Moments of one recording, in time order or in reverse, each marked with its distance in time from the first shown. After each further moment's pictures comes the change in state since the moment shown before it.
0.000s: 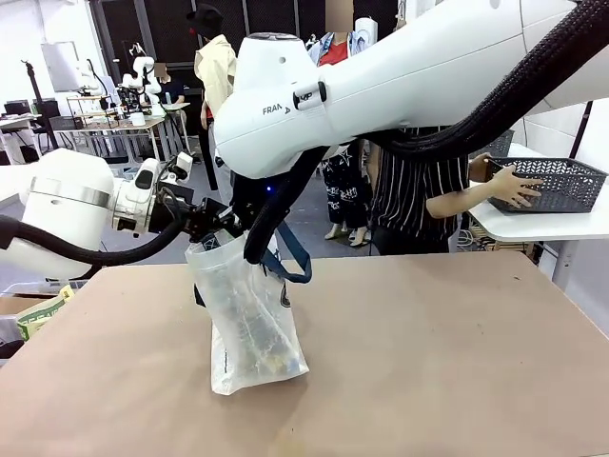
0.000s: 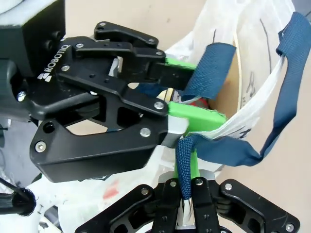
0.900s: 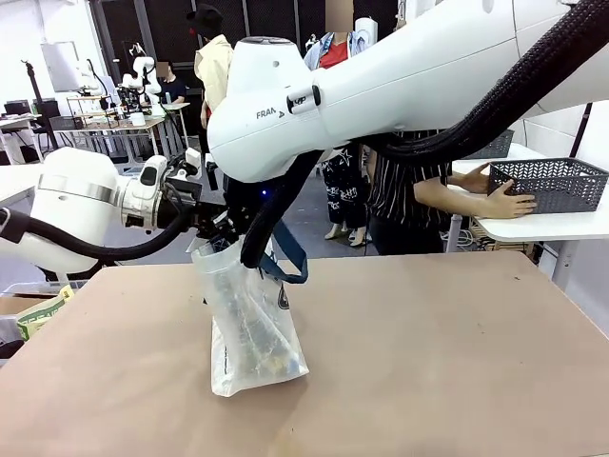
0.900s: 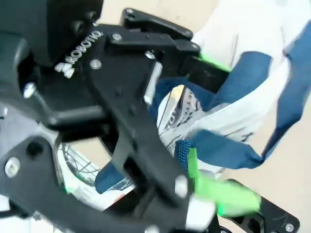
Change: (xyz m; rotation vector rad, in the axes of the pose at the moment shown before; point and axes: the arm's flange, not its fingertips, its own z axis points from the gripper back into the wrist) left arm 0.010 -0.006 -0.013 -0.162 0.033 -0.029; right arm -0.001 0.010 -0.004 0.007 0.007 0.061
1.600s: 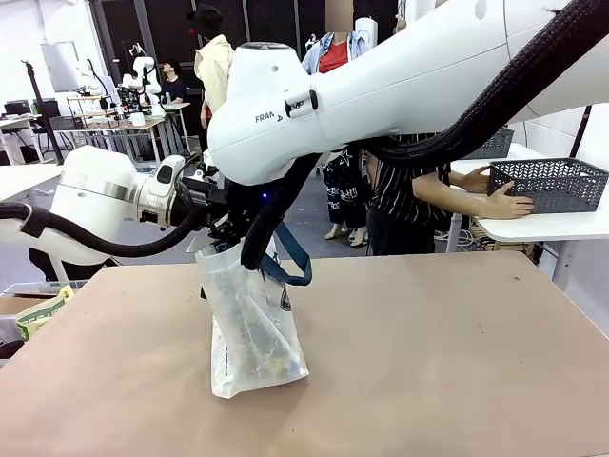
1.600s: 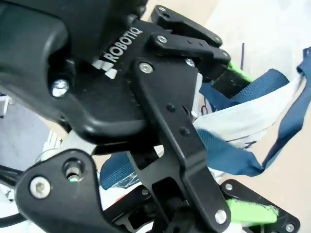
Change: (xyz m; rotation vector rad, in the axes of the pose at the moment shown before) left arm 0.014 0.011 -0.022 -0.025 0.103 0.012; right arm 0.002 -0.005 -0.008 -0.002 0.014 -0.003
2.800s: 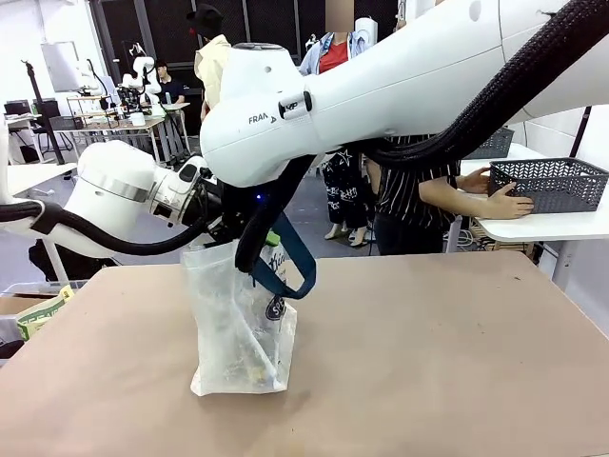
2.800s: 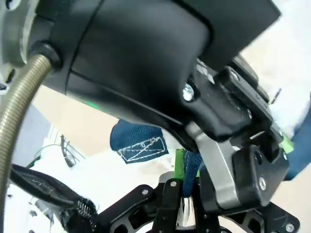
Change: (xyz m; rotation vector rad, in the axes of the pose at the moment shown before) left arm 0.006 0.001 -0.022 0.158 0.110 0.064; right arm 0.000 0.013 0.000 0.007 0.001 0.036
